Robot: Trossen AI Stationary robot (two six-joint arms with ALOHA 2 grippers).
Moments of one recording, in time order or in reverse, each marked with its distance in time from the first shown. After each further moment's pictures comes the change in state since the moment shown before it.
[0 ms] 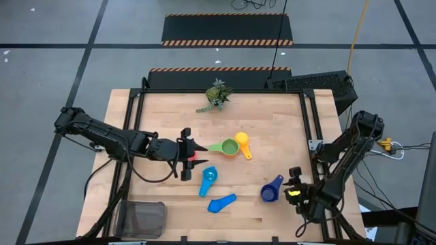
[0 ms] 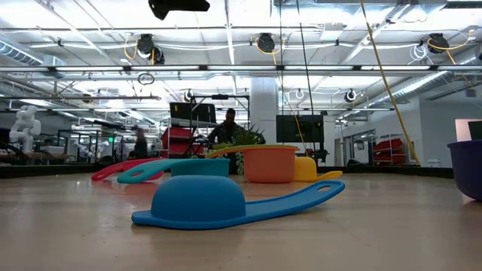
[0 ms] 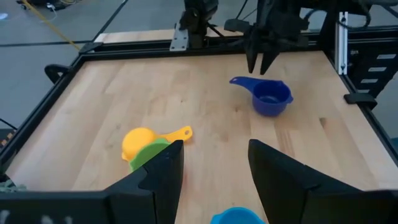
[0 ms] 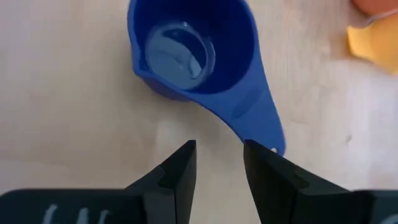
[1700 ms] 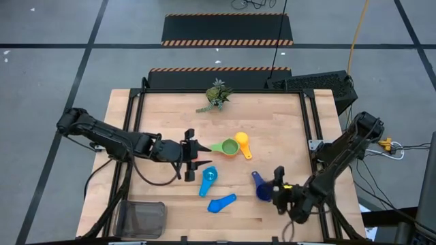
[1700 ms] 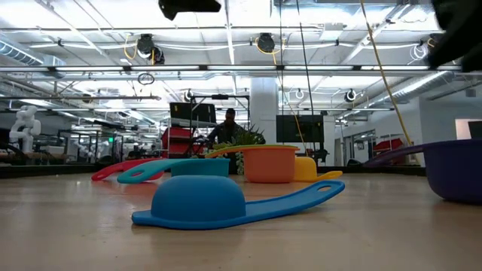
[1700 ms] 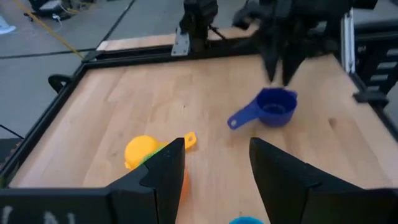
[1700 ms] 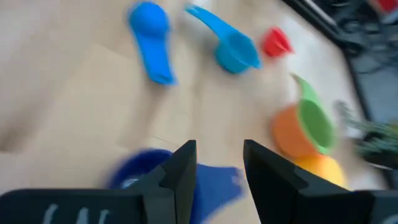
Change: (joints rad) left arm -0.001 0.056 -0.002 0.098 -0.009 0.067; right arm -0.145 -0.003 0.054 0.438 0.256 -0.474
